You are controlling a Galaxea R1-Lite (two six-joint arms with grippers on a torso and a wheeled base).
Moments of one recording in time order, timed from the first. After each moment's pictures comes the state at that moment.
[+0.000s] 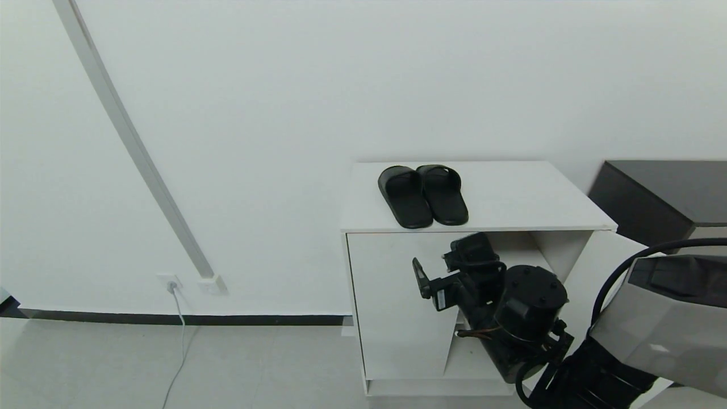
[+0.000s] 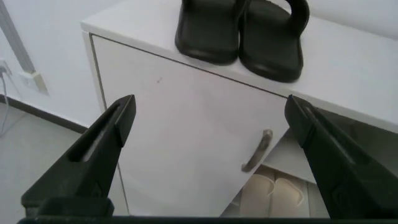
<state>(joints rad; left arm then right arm) 0.00 0.00 0.00 0.01 -0.01 0.03 0.77 2.14 -0.69 -1.56 -0.47 -0.21</state>
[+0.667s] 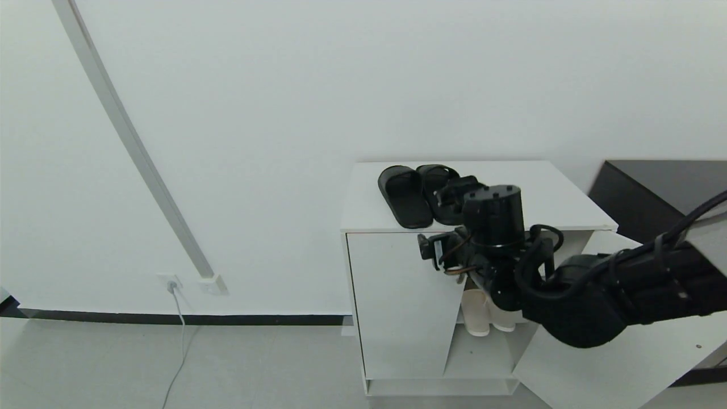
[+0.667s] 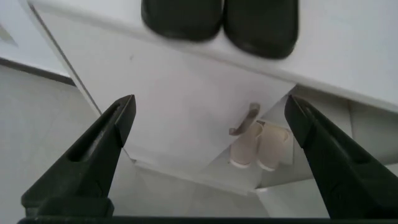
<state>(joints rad) 0.00 0.00 0.00 0.01 -0.01 0.03 0.74 1.96 -1.14 -0.57 -0.56 0.04</state>
